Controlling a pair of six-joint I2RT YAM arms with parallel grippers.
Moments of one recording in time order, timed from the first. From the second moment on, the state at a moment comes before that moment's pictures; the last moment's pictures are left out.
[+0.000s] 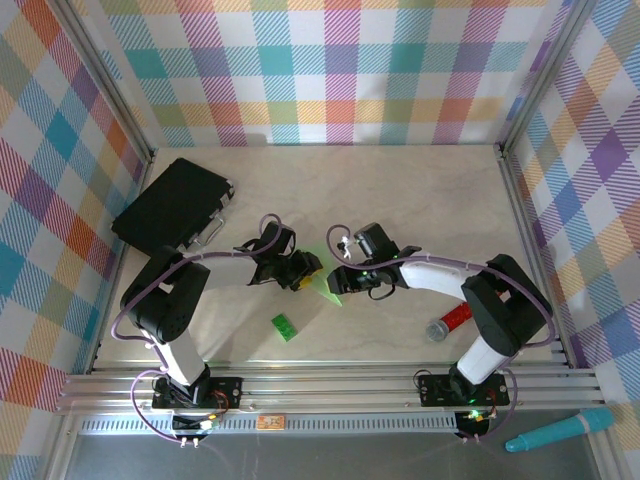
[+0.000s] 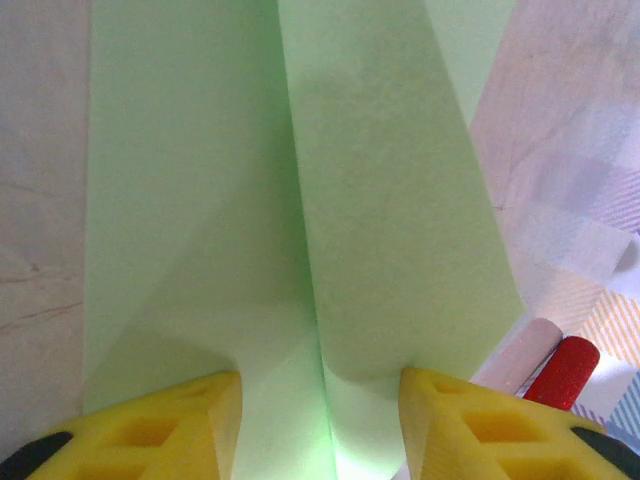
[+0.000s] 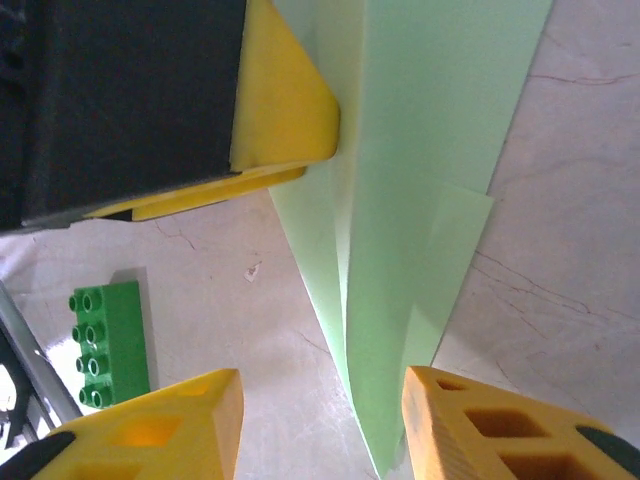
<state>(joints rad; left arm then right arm) -0.55 1.74 0.83 -0.03 0.43 -1.13 0.67 1.62 0.85 -0.21 -0.45 0.38</state>
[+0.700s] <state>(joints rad) -0.56 1.75 0.88 -0.09 0.43 -1.10 0.67 1.76 0.96 -0.28 -0.46 0.47</state>
